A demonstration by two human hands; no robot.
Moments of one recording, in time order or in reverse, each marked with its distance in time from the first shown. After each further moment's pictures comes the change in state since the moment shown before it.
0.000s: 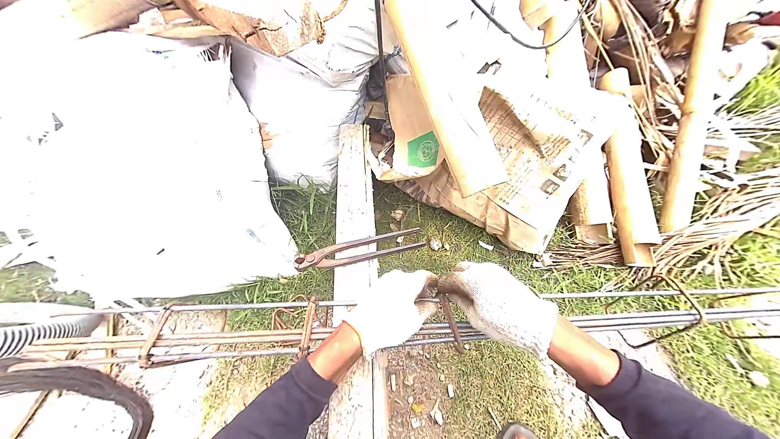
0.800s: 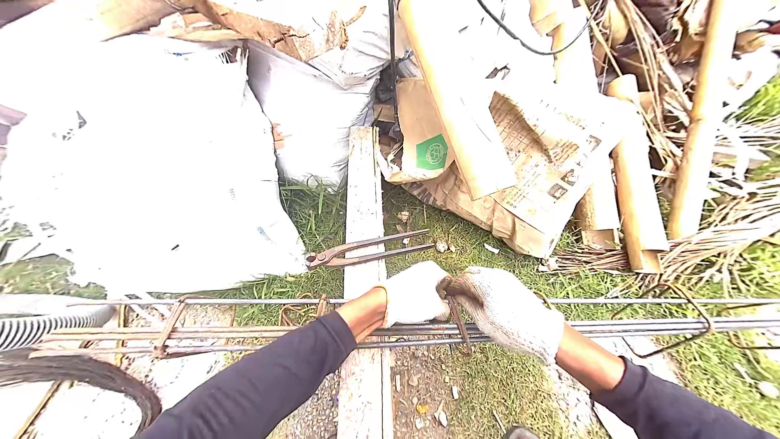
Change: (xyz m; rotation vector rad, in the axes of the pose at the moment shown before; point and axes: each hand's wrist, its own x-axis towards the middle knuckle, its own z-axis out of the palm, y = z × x) left_hand 0.032 0.002 -0.011 -0.210 -0.262 0.094; right_hand -0.004 0.000 0.008 0.075 0.073 0.013
